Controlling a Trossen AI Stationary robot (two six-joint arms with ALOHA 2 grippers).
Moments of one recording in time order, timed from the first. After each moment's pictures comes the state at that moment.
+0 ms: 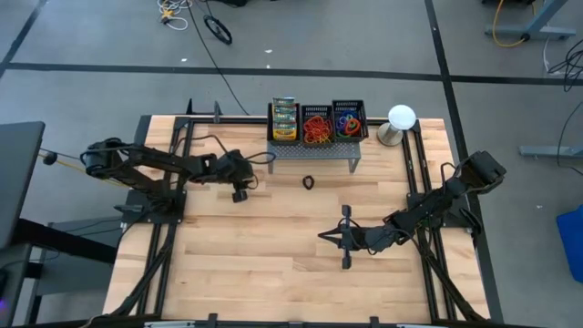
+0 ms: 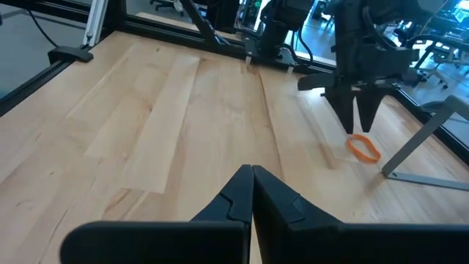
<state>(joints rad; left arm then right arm) 0.30 1.37 0.44 0.07 -0.17 0.23 0.55 1.54 0.52 0.67 0.58 -0.04</state>
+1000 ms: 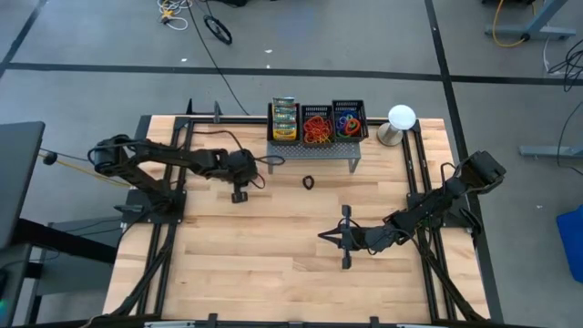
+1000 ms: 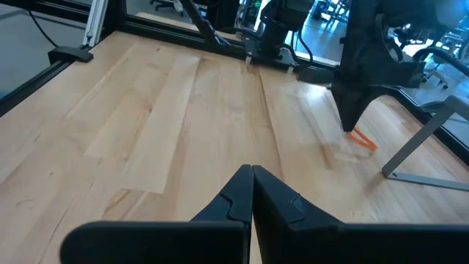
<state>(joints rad) 0.28 1.45 0.64 -0.27 -0.11 0.23 0.55 1.54 0.52 0.67 0.58 -0.04</state>
